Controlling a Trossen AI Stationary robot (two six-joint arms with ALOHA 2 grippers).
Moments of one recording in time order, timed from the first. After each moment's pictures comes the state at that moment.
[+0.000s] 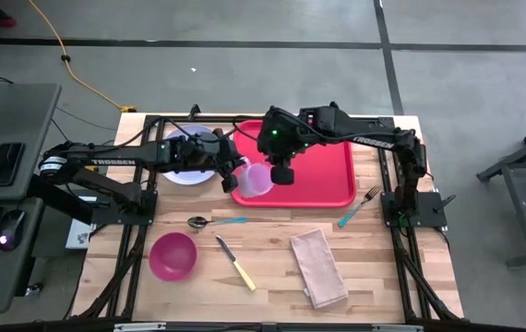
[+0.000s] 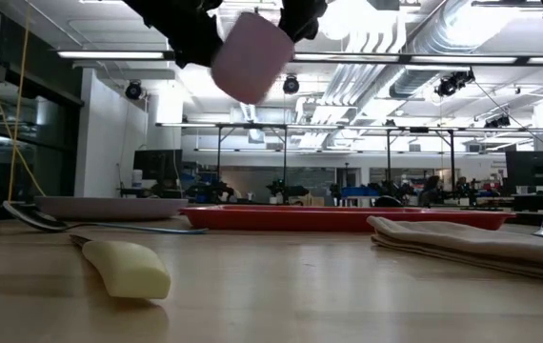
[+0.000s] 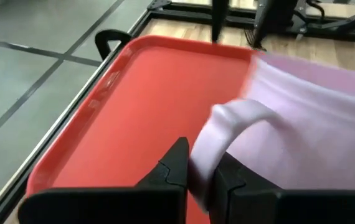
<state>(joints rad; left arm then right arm) 0.13 1.23 1.01 -0.31 -0.20 -0.03 -0.16 1.88 2.07 -1.14 0.01 -0.17</state>
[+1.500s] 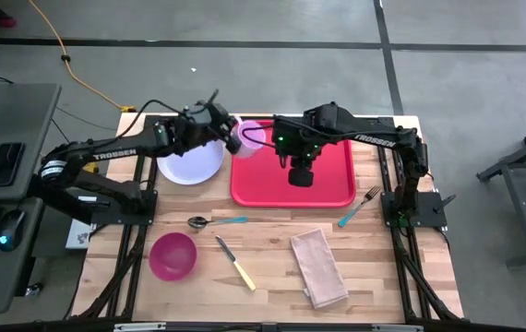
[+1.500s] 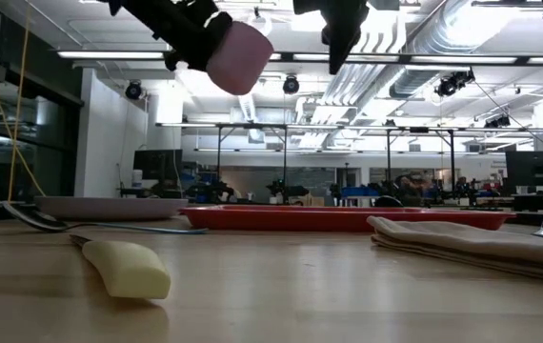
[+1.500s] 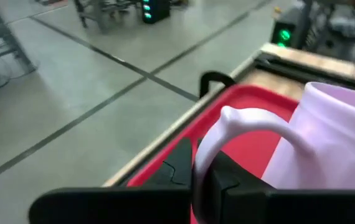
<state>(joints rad) 0.37 1.23 1.01 -0.12 -0.38 -0.09 -0.16 1.87 2.07 -1.52 0.08 0.00</state>
